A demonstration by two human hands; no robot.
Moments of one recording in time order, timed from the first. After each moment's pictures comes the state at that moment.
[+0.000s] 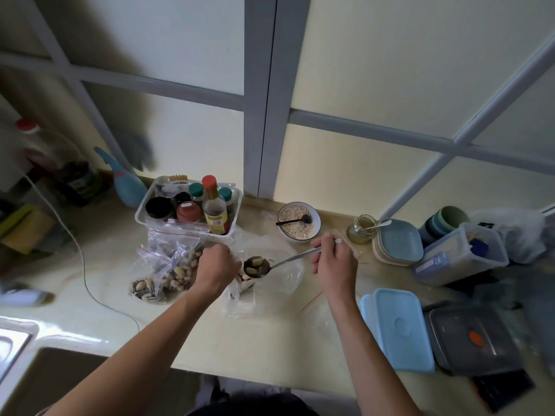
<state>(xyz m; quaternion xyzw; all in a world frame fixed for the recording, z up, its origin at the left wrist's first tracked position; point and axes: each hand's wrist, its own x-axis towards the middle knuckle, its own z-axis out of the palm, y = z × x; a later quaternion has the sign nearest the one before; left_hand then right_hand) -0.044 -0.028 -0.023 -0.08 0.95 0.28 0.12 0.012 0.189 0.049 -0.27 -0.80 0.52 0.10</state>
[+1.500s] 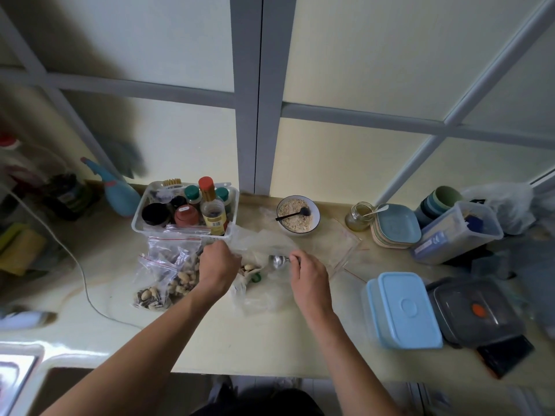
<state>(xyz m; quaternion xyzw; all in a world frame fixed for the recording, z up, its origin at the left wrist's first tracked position) -0.053 -0.039 -0.023 -0.07 0.94 0.30 0.11 0.029 0.146 -0.030 -0.13 -0.93 0.31 0.11</state>
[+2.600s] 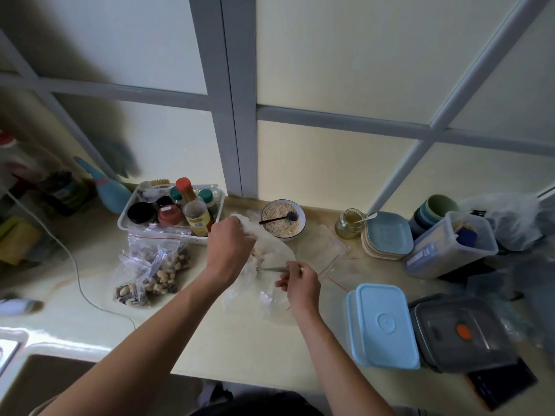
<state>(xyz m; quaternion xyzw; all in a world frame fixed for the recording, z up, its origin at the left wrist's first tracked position) -0.055 0.058 0.033 -0.04 0.94 0.34 -0.02 0.026 0.203 -0.042 -0.34 -0.68 0.64 -0.01</state>
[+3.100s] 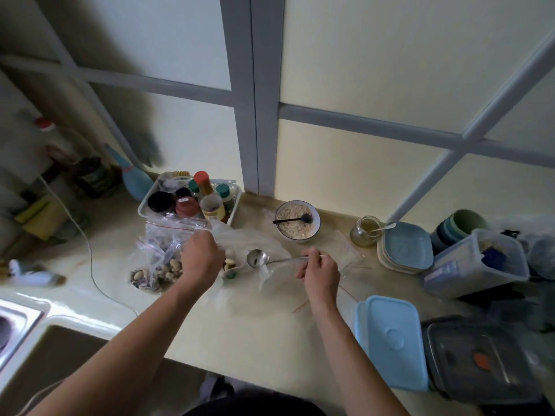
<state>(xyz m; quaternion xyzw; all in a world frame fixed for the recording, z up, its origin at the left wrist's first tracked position) -0.043 -0.005 -0.006 -0.13 0.97 0.20 0.01 0.003 0.225 -0.025 -0.29 -0.76 0.58 0.02</state>
